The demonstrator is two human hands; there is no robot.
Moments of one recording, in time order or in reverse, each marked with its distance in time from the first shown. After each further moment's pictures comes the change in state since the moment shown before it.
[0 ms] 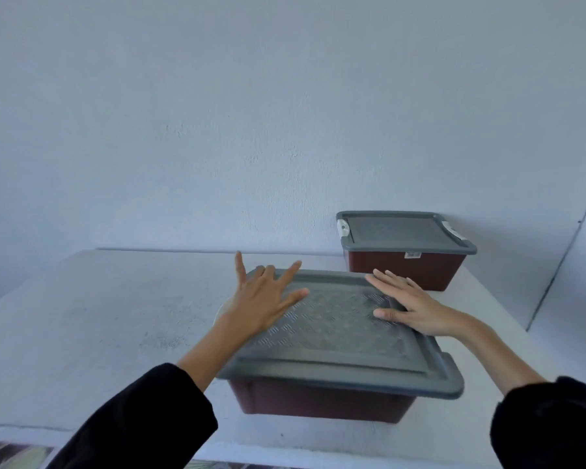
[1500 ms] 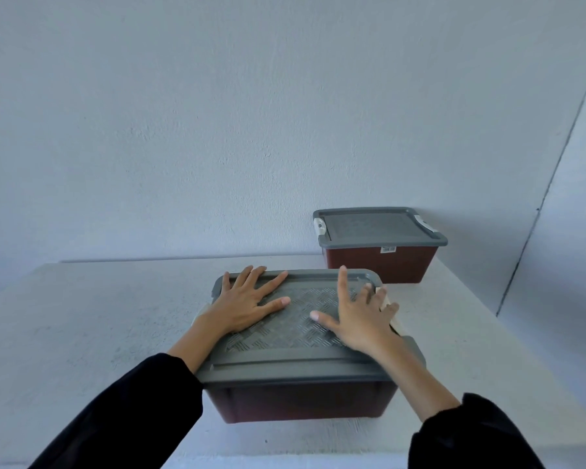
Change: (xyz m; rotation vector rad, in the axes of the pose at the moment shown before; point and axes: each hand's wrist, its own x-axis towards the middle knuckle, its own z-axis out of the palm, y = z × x) left_hand 0.033 -0.019 0.042 -0.283 -0.090 0.121; right_hand 0.005 -0.080 0.032 -0.078 0.097 0.498
